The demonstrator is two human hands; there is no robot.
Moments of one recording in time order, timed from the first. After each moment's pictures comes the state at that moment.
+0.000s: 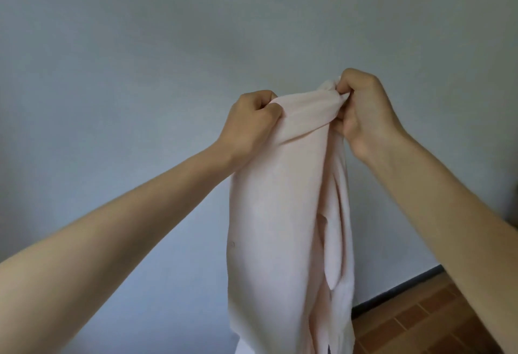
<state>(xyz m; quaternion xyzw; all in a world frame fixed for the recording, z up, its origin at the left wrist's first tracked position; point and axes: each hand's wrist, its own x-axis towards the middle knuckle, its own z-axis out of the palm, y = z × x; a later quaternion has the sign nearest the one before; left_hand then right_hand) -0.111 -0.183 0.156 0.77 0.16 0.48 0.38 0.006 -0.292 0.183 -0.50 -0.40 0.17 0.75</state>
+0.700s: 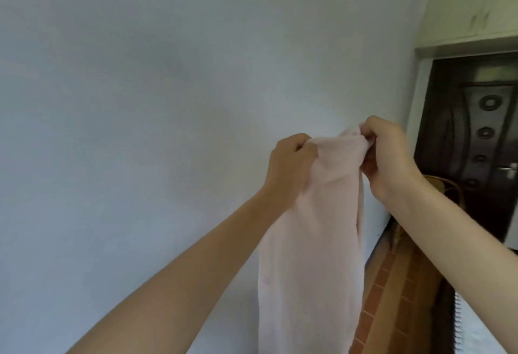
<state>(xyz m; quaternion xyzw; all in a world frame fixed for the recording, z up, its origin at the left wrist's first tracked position) 0.085 -0.019 0.146 0.74 -0.04 0.37 0.56 0.113 -0.147 0.174 -0.56 -0.25 -0.04 0.79</state>
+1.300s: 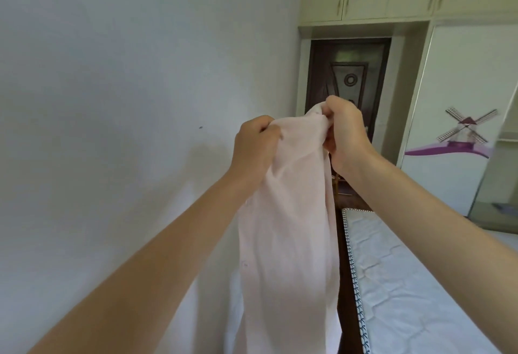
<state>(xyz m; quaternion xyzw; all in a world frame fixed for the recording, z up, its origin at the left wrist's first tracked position) 0.258 -0.039 0.129 0.73 -0.14 0.30 0.60 0.244 -0.167 0.159 -0.60 -0.09 -0.19 0.77</state>
